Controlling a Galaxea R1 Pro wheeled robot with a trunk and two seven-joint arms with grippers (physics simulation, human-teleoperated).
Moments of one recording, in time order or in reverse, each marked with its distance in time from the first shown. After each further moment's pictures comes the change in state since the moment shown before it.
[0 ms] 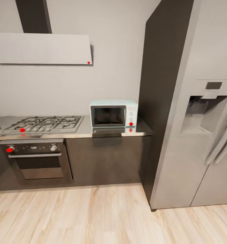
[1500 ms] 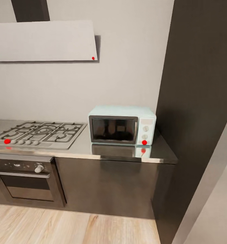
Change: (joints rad) left arm 0.000 0.000 0.001 0.000 0.000 -0.006 0.000; right arm 0.000 0.002 -0.004 0.000 -0.005 -0.004 -0.001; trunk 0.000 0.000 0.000
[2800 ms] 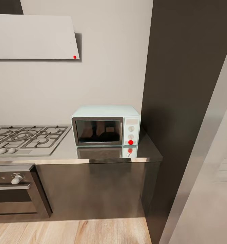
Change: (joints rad) left arm 0.000 0.000 0.001 0.000 0.000 -0.004 0.001; right arm 0.000 -0.005 -0.001 0.000 -0.001 0.003 0.001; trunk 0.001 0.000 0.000
